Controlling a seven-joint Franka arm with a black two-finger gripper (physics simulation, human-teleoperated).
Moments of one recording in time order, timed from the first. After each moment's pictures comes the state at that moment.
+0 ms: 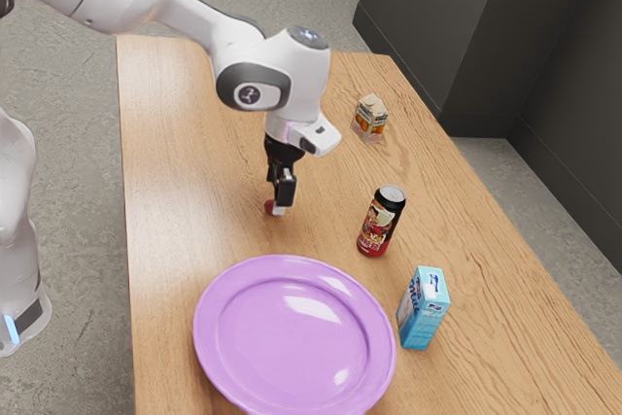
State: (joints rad) arm -0.05 -0.28 0.03 -2.35 0.04 2.10 0.04
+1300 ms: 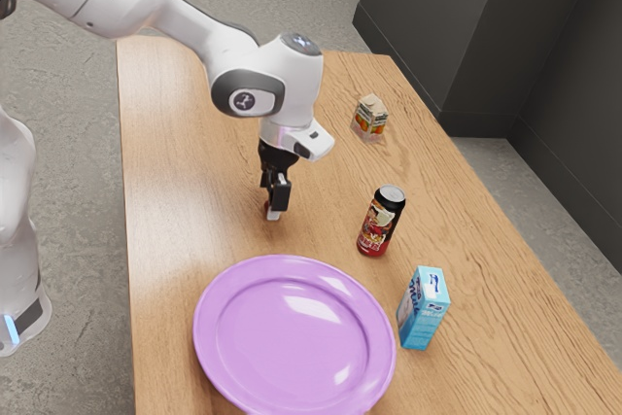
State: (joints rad) arm -0.05 -0.28 0.04 -2.40 0.02 2.14 0.04
